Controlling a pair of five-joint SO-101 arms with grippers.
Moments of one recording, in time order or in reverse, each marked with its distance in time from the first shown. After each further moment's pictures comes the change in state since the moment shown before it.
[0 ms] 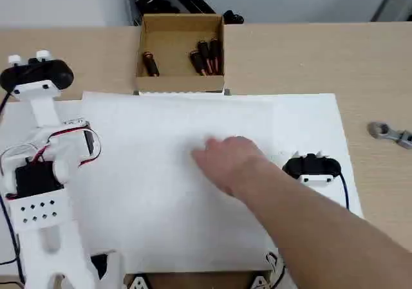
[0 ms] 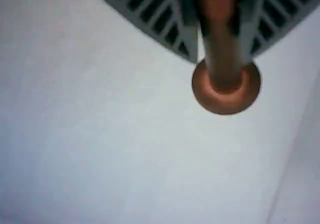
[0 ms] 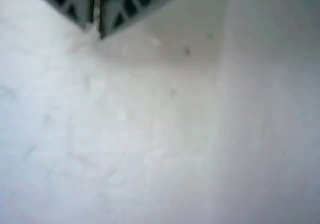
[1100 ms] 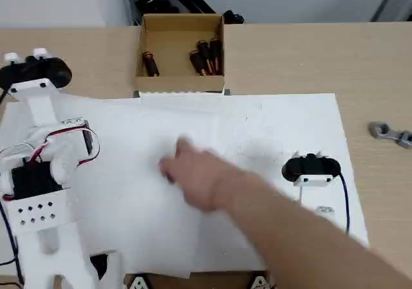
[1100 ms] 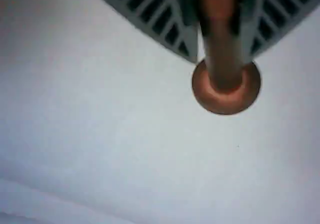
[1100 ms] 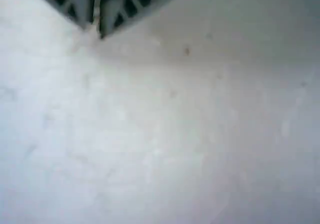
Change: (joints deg) left arm 0.0 0.1 -2.5 2.7 0.0; right arm 0.0 0.0 0.0 0.0 0.1
